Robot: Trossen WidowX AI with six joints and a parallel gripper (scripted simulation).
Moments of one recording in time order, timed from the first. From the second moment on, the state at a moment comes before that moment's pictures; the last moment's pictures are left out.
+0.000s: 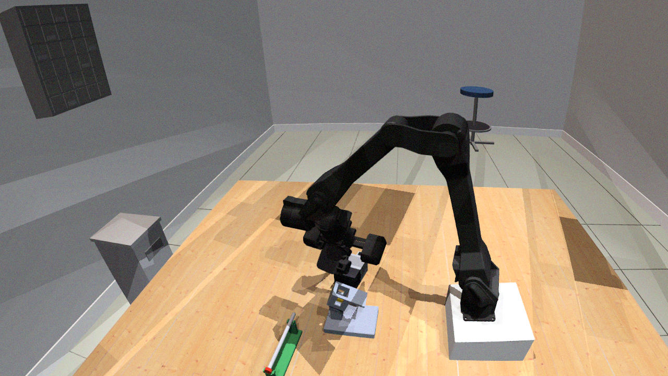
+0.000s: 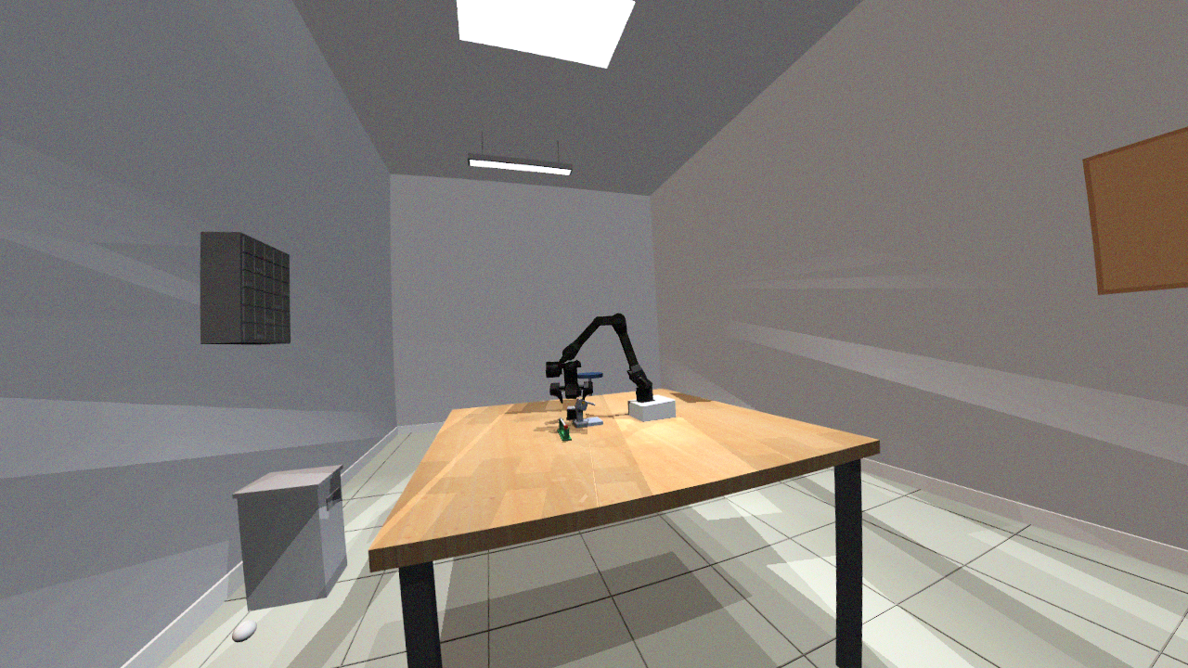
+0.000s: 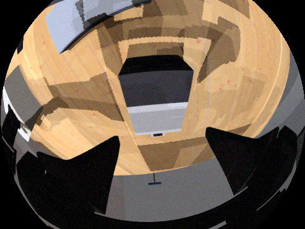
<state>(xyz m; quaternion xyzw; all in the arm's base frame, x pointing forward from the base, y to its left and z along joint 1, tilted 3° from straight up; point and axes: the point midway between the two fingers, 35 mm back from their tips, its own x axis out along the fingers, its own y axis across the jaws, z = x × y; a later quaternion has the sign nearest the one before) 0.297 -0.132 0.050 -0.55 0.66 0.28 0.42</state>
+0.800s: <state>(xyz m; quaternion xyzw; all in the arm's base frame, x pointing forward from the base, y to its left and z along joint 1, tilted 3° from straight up) 0.301 -0.132 0.011 -0.55 0.66 0.28 0.42</state>
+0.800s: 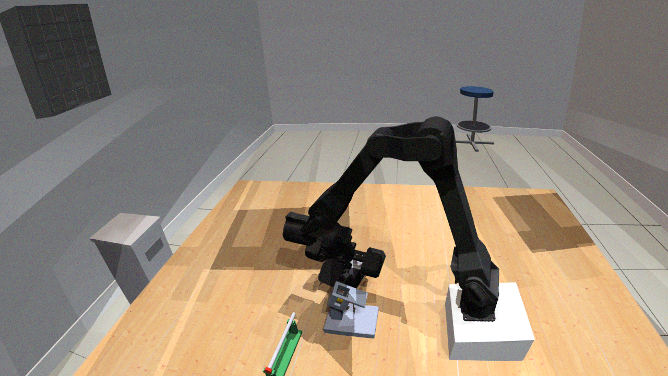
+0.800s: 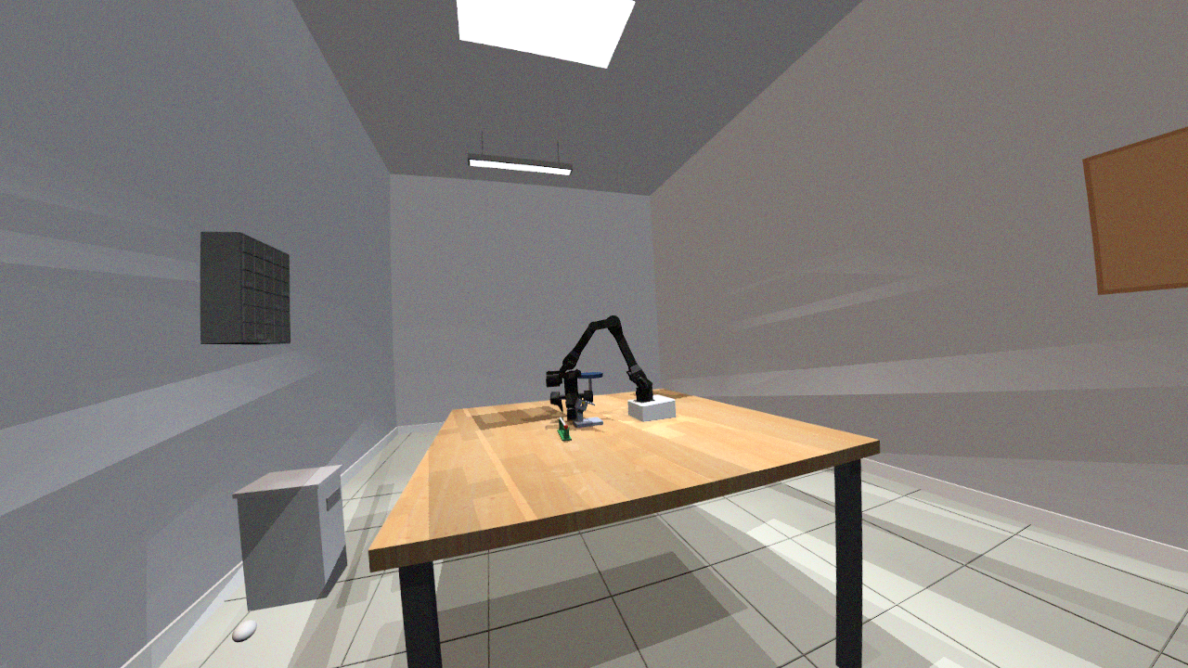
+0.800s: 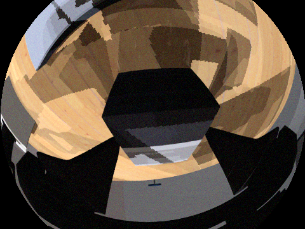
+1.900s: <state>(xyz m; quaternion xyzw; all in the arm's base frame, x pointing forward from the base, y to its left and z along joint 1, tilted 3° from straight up) 0.295 -0.131 -0.001 -0.54 0.67 0.29 0.41</state>
